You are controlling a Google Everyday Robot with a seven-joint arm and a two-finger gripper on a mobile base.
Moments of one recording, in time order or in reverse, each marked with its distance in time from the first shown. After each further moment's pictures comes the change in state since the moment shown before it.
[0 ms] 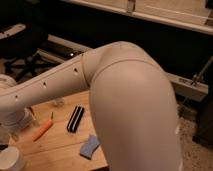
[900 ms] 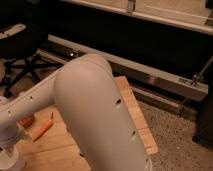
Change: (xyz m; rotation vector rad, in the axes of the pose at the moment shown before) arm -0.006 0.058 0.093 -0.084 0.060 -0.147
